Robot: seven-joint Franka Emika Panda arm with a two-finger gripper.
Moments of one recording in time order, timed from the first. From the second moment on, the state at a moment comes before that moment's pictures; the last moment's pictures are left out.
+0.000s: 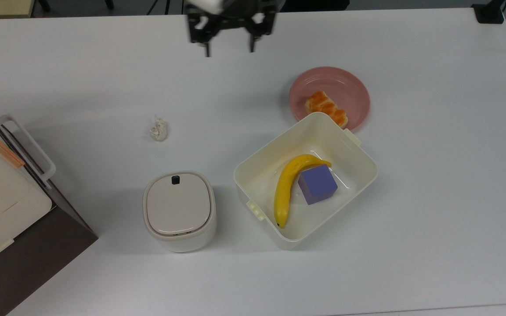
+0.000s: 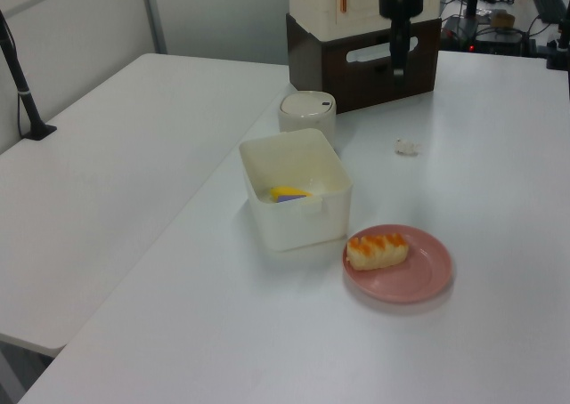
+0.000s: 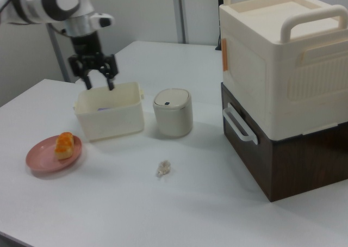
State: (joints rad) arm -0.03 0.15 0.14 -1.49 -0.08 1.61 -0.06
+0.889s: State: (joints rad) arm -0.17 0.25 0.06 -1.25 -0.02 1.58 -0.06
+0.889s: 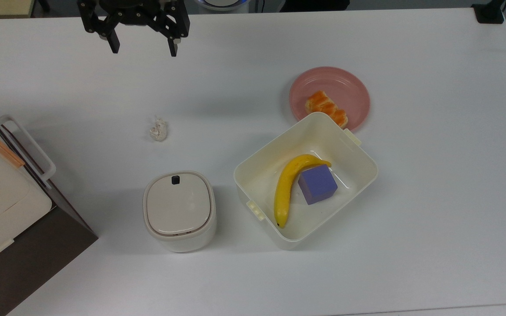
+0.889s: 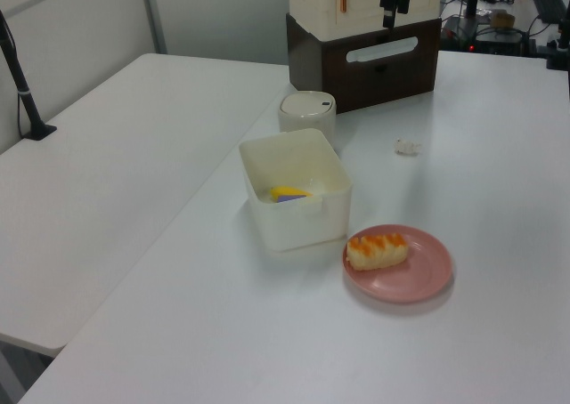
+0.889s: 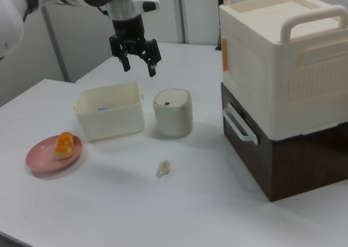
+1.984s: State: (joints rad) arm -0.15 0.17 0.04 -1.34 0.02 1.58 -0.01
